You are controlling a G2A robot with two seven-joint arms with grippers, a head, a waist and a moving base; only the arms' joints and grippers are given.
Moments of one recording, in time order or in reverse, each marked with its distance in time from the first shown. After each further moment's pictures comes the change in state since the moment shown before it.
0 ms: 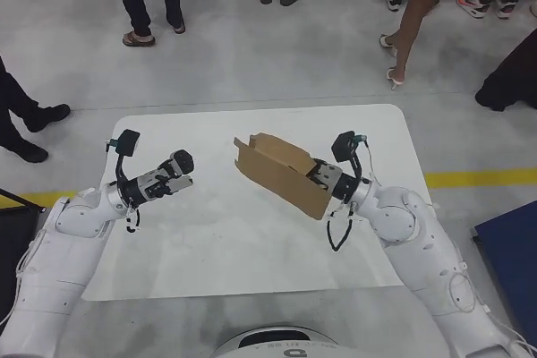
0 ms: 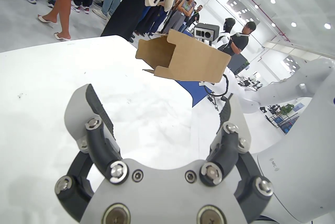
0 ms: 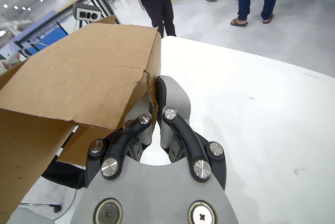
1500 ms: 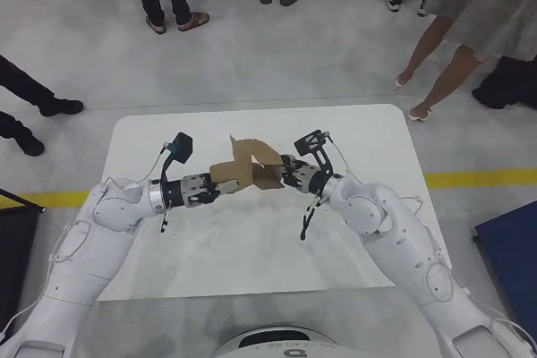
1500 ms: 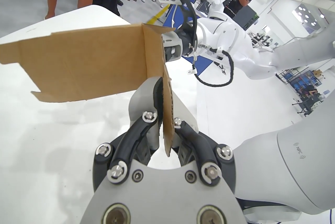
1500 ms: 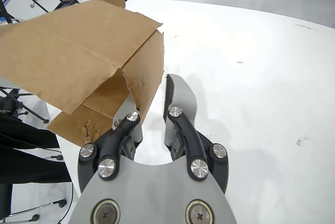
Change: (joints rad) left arm -0.078 -0.059 0.151 -0.080 0.261 0.035 0.012; right arm 0.111 -0.027 -0.145 -0.001 -0.231 0.447 0.129
